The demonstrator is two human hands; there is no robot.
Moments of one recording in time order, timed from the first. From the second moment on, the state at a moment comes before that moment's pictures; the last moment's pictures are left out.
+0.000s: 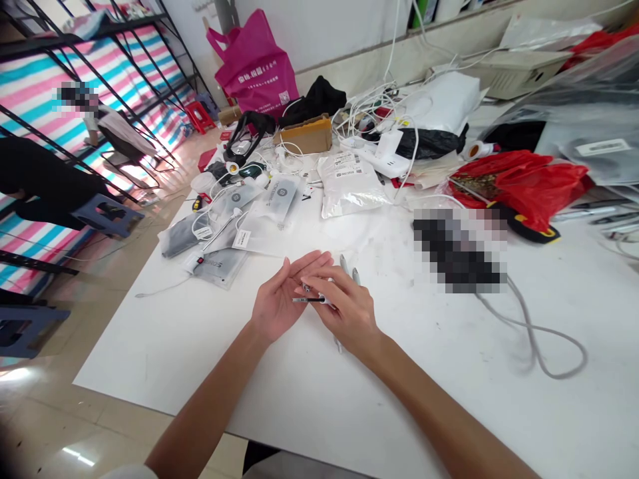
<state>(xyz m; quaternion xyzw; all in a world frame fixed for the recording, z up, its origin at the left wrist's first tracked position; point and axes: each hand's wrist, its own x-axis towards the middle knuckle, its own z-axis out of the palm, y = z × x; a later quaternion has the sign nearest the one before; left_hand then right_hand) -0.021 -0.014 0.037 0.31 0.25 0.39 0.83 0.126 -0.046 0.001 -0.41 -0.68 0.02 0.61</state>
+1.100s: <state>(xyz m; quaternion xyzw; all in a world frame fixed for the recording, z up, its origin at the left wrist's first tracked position) -0.025 -0.008 0.022 0.26 0.27 0.48 0.79 0.129 -0.048 0.000 -0.49 -0.69 0.10 0.53</state>
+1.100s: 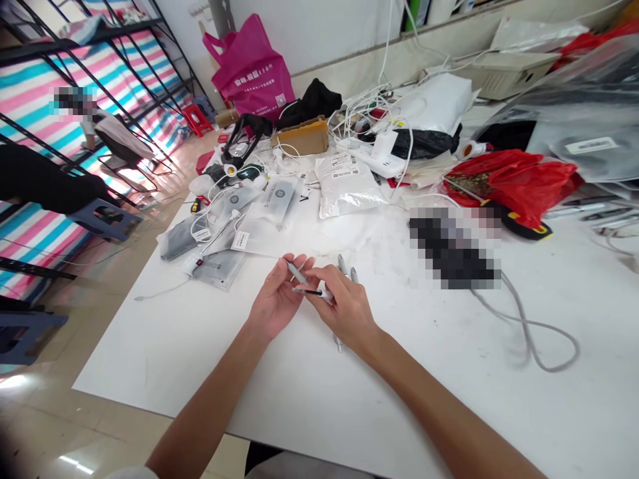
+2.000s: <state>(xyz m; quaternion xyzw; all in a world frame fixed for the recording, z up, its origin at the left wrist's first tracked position) -0.022 -0.010 0.023 0.41 0.35 0.50 0.68 0.152 -0.034 0.008 -0.48 -0.78 0.10 0.39</state>
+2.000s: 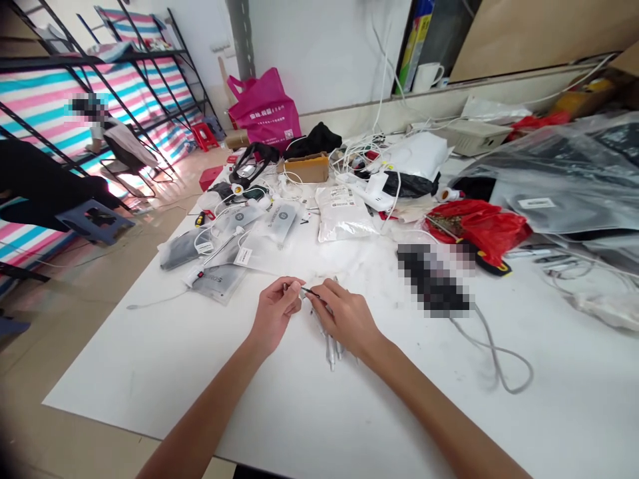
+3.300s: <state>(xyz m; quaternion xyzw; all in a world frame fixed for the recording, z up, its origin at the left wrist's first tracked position) -0.014 -0.015 0.014 0.52 0.43 0.43 0.60 0.174 -0.045 -0.008 -0.50 -0.78 -0.08 0.36</state>
